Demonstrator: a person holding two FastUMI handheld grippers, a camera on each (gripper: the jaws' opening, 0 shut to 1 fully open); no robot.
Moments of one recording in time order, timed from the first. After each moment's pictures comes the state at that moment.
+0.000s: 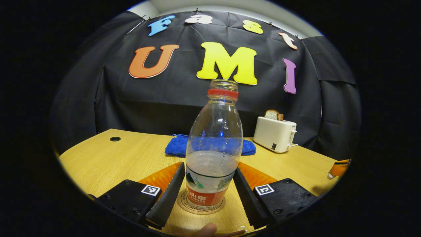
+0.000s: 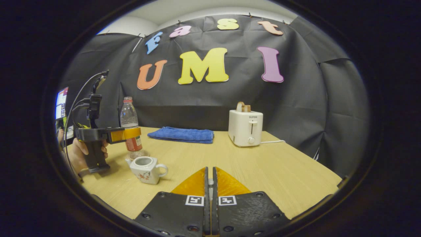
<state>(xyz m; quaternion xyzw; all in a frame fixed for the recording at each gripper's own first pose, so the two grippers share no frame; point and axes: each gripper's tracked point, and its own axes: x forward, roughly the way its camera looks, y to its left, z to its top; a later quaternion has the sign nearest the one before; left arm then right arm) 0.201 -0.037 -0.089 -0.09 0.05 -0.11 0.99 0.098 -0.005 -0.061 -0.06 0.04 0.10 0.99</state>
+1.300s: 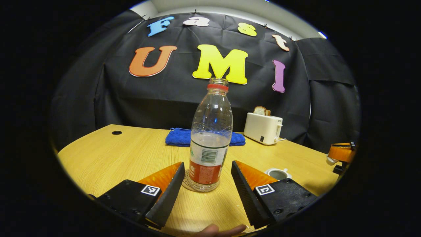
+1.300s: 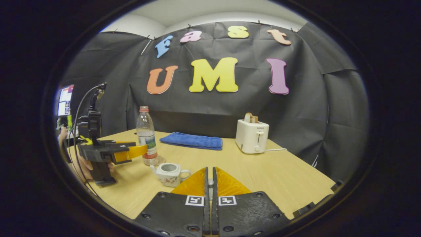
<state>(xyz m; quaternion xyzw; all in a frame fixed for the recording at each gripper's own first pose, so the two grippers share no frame) 0.133 -0.031 -0.103 -0.10 0.05 -0.14 0.98 0.047 0.037 -0.037 -0.07 0.02 0.12 0.99</state>
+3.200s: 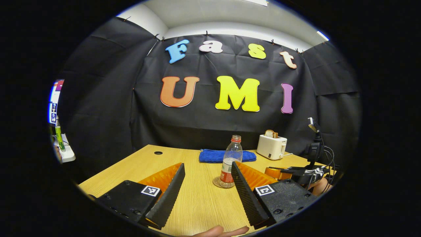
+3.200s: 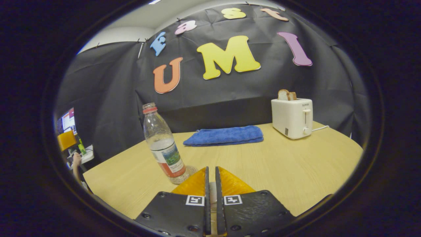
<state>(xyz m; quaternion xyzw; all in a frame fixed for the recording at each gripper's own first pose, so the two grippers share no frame) 0.007 0.066 -0.008 -0.08 -0.01 -0.04 1.00 0.127 0.155 -0.061 0.02 0.09 0.20 0.98</state>
